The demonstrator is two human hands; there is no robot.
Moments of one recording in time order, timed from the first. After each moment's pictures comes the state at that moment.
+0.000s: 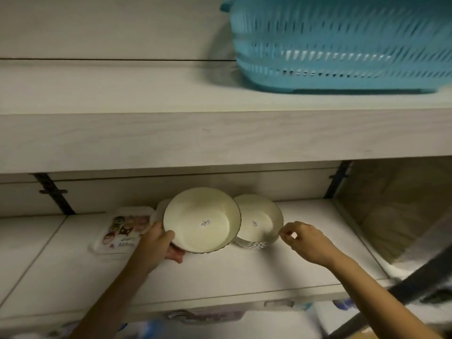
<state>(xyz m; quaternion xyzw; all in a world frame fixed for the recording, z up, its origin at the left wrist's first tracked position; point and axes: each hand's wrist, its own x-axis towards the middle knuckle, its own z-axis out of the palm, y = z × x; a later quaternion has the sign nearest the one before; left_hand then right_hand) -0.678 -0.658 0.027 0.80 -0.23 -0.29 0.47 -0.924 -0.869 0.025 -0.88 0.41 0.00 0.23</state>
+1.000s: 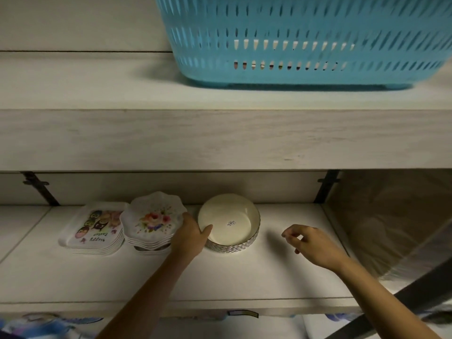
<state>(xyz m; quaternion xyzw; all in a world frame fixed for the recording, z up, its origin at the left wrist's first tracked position) -0.756 -0.793 -0.022 0.91 -0.26 -0.17 0.26 -0.981 -0.949 0.010 -0.88 0.38 0.01 0.30</state>
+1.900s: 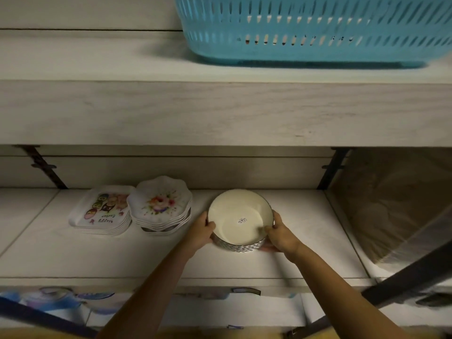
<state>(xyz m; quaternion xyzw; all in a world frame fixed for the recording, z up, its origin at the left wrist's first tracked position) -0.765 -0.785 -0.051 0.76 -0.20 -0.38 0.48 -0.925 -0.911 -0.042 -0.62 0.45 -0.06 0.64</state>
